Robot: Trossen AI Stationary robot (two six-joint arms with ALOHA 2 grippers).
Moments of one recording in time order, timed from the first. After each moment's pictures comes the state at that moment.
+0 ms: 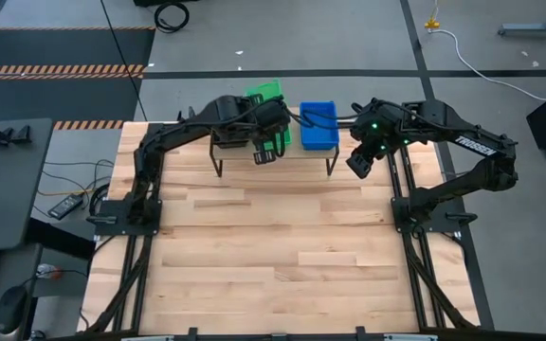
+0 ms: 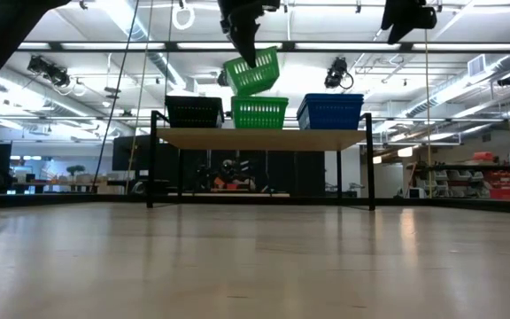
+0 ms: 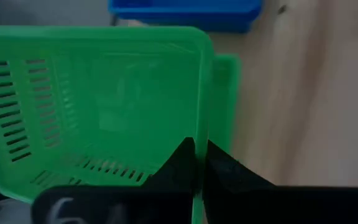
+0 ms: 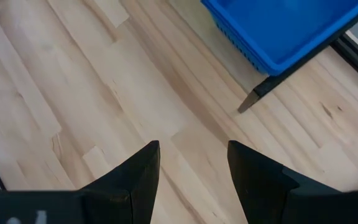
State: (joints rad) left arm 0.25 2.03 2.34 -1.37 -0.41 0.21; right arm -0.26 1.23 1.56 -1.38 0.01 0.43
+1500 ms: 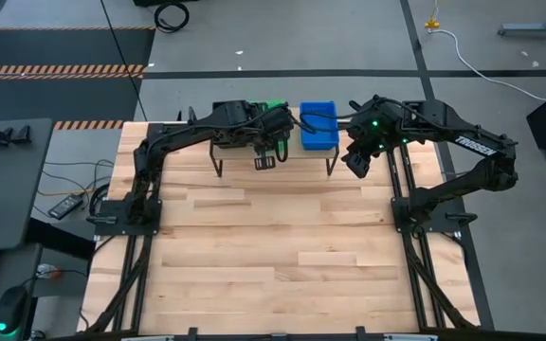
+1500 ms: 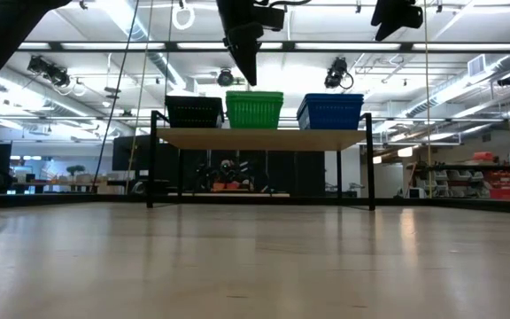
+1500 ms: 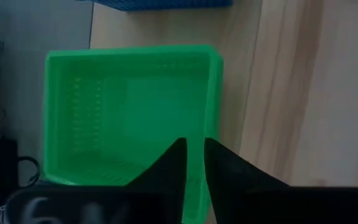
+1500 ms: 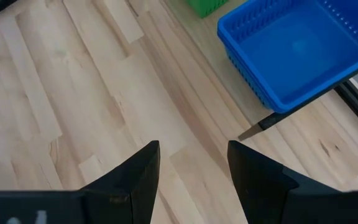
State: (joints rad) left arm 0.26 2.03 2.22 -1.30 -0.36 0.26; right arm -0.26 1.23 1.56 -1.30 0.01 0.31
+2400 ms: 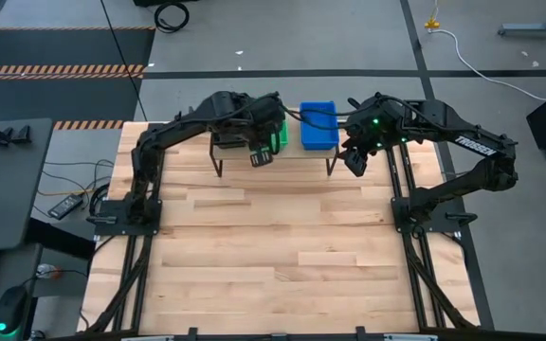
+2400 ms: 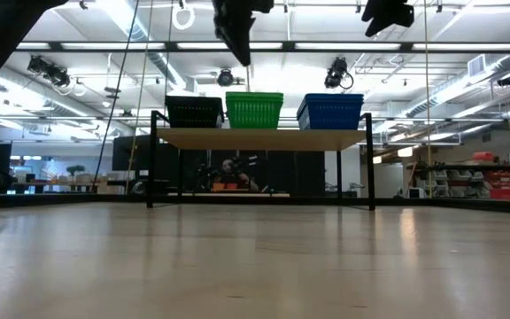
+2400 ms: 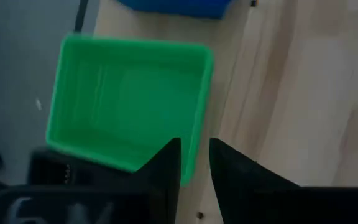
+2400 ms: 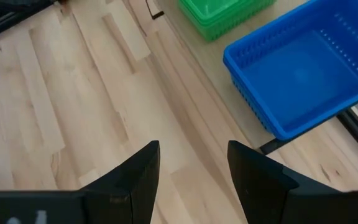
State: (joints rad) left arm 0.26 2.02 2.35 -1.44 -0.27 0.13; right arm -0.26 1.23 1.56 -1.23 0.01 0.27
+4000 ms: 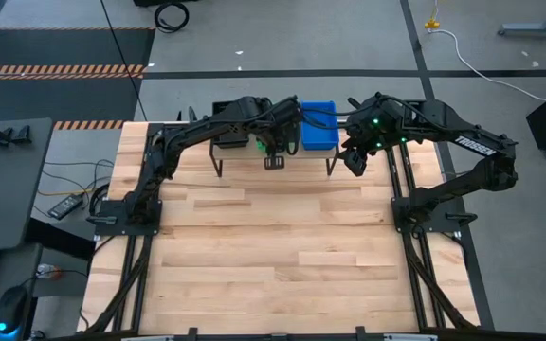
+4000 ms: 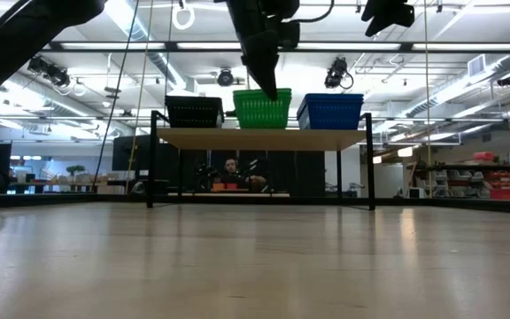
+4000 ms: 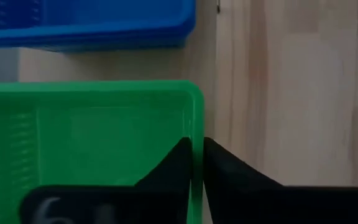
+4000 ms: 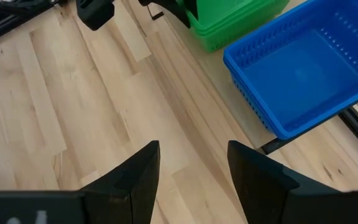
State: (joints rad) left arm 0.32 2.18 2.35 -1.29 -0.10 0.35; right arm -0.26 1.23 1.56 -1.23 0.01 0.28
